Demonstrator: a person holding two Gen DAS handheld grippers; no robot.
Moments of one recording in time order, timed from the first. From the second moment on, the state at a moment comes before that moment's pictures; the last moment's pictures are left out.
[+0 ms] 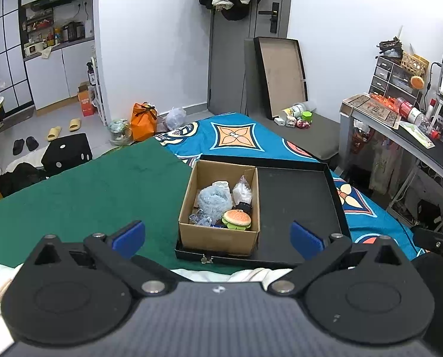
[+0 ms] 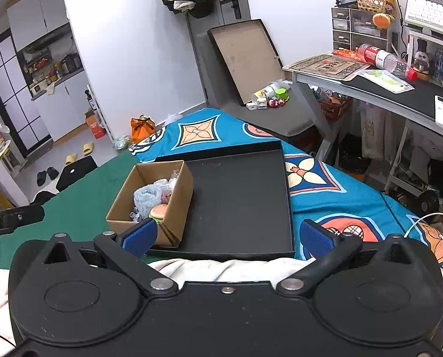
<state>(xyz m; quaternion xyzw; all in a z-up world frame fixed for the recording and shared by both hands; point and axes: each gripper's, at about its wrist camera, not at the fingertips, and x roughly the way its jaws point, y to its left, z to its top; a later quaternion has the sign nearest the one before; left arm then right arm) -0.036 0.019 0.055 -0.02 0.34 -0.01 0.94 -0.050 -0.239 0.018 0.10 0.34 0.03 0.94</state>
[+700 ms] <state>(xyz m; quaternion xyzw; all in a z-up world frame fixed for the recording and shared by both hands) -0.039 0.016 0.053 -0.01 0.34 -0.02 0.94 -0.053 -0.239 0.018 0.09 0.33 0.03 0.94</state>
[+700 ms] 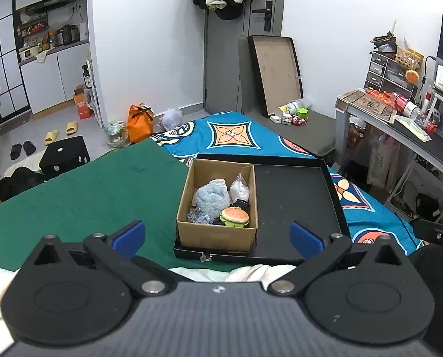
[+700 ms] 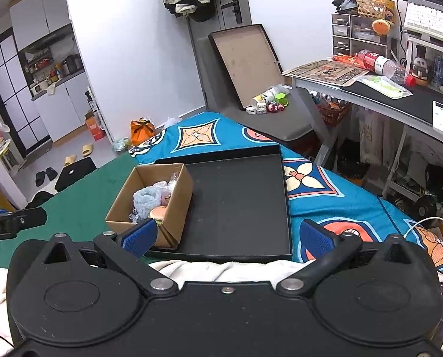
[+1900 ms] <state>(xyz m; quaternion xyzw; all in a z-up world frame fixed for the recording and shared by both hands) -0.039 0.015 0.053 0.00 0.35 -0.02 0.94 -0.055 -0.239 0.020 0.09 0.33 0.01 0.94</state>
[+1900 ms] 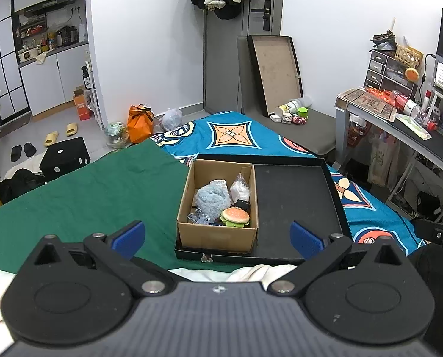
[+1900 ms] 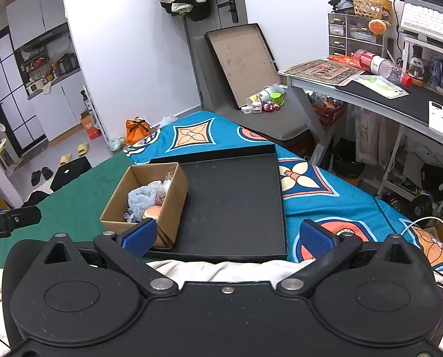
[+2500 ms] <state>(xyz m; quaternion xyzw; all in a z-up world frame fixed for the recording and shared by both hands) -0.039 0.015 0.053 0.00 0.35 -0.02 0.94 -0.055 -0.240 0.021 0.09 0.33 0.01 0.94</state>
